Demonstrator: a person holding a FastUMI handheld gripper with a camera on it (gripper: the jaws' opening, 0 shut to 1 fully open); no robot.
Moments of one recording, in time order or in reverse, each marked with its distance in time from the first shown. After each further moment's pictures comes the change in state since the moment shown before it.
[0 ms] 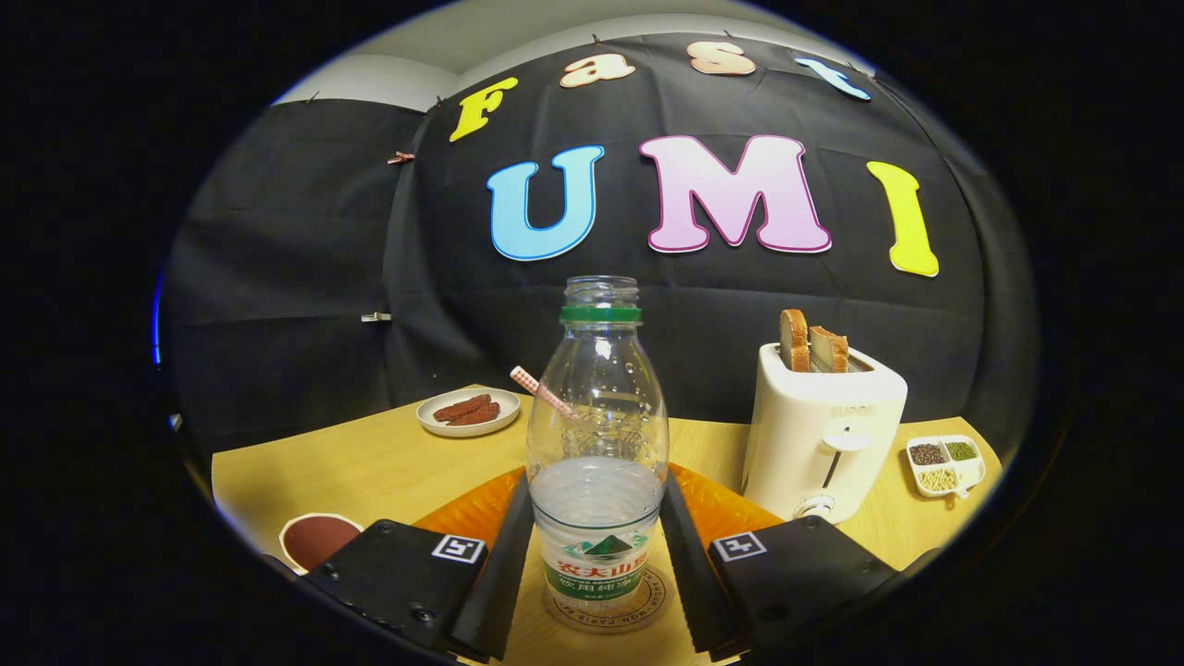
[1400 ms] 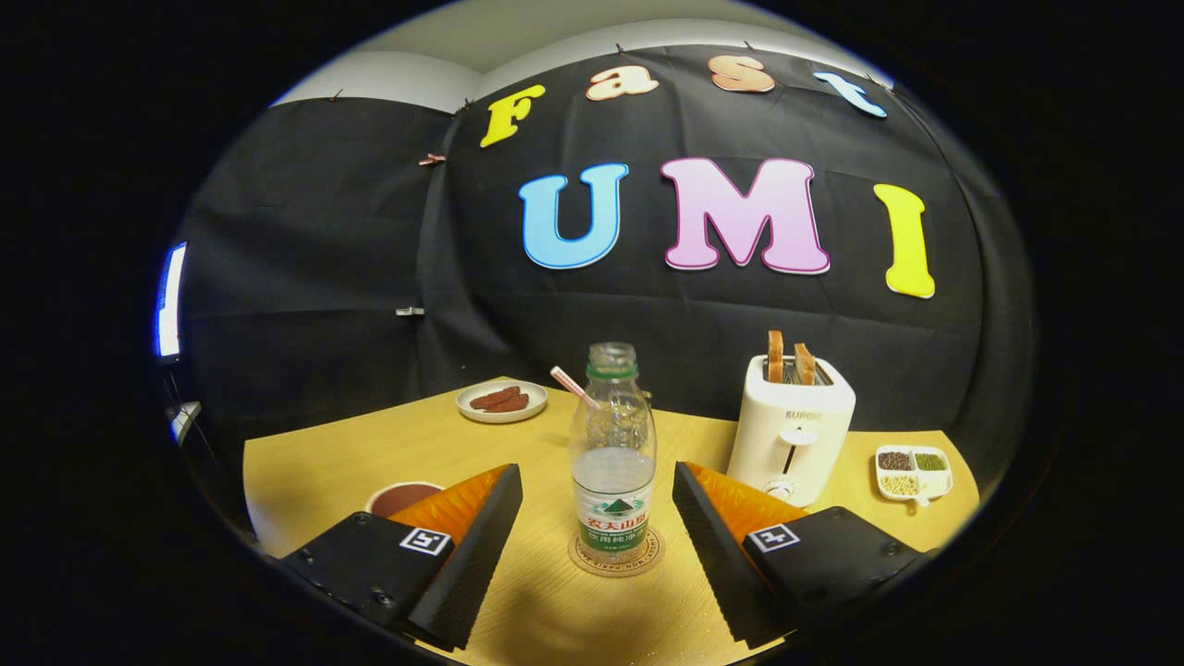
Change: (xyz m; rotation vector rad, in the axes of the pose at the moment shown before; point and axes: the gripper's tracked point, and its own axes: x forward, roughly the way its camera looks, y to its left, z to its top) arm -0.102 0.022 0.045 -0.040 0.006 0.065
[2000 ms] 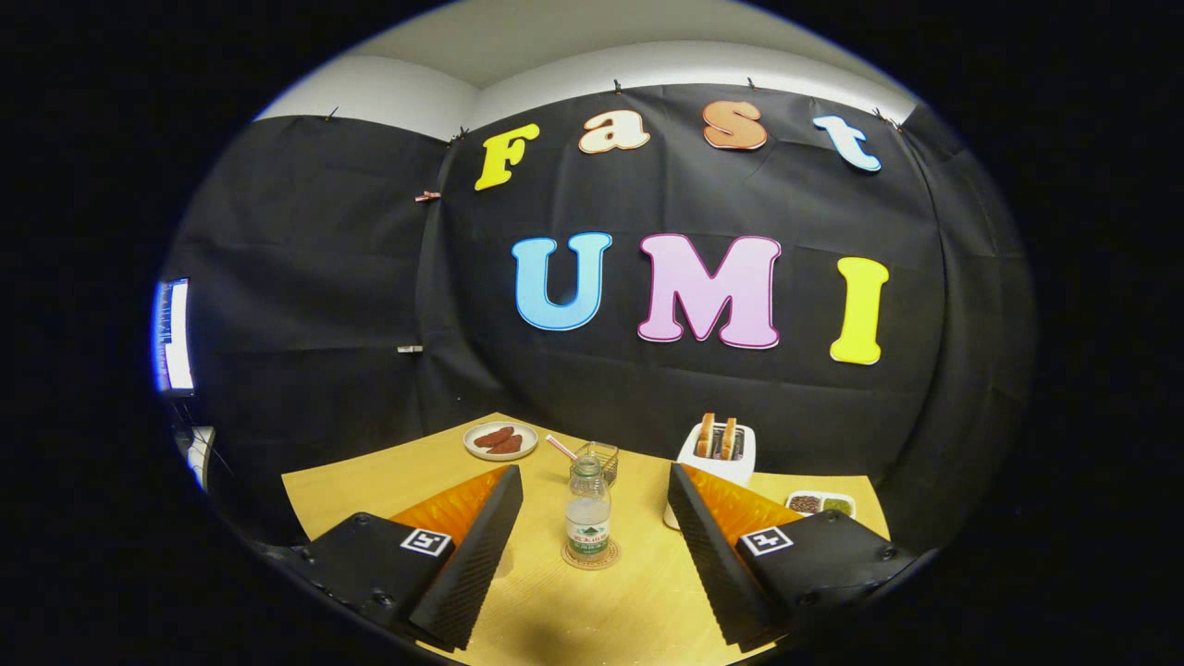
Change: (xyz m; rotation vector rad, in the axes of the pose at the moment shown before) arm -0.125 -0.021 0.132 -0.038 -0.025 -0.090
